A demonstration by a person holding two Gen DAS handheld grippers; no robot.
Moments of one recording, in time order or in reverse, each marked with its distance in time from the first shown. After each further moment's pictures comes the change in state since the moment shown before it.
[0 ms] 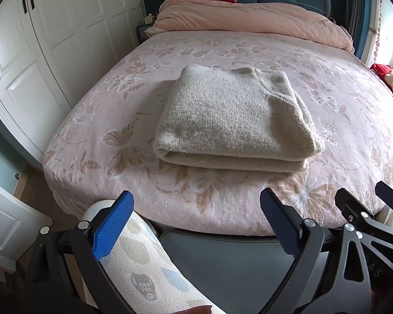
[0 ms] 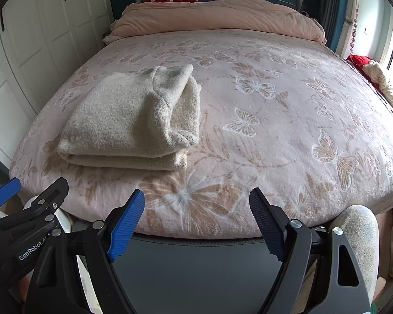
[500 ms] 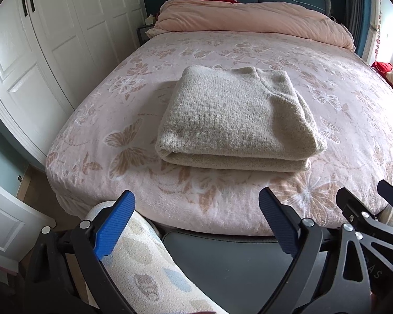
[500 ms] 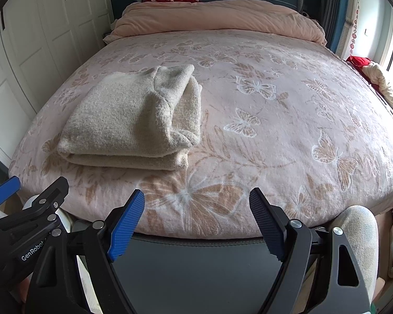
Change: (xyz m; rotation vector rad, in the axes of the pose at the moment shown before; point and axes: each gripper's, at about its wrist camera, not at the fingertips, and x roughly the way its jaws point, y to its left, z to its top) left arm 0.001 0.002 0.001 0.014 -0.001 0.013; right arm 0.000 0.001 -0.001 -0.004 -0.003 -0.003
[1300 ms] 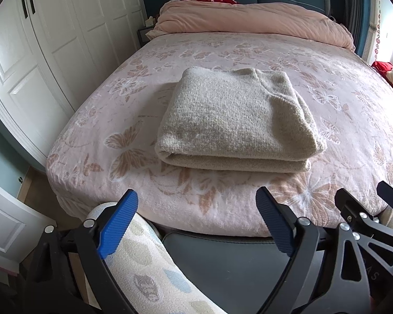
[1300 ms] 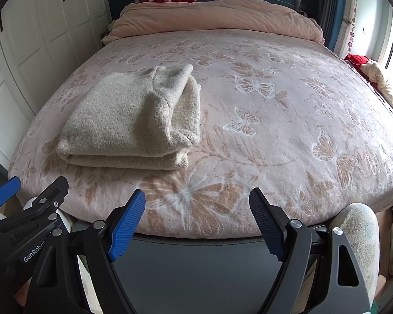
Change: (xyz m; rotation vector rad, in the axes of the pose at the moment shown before) left arm 0.000 0.000 0.000 0.003 -0.007 0.000; right arm 0.000 0.005 -0.002 0.018 -0.001 -0.012
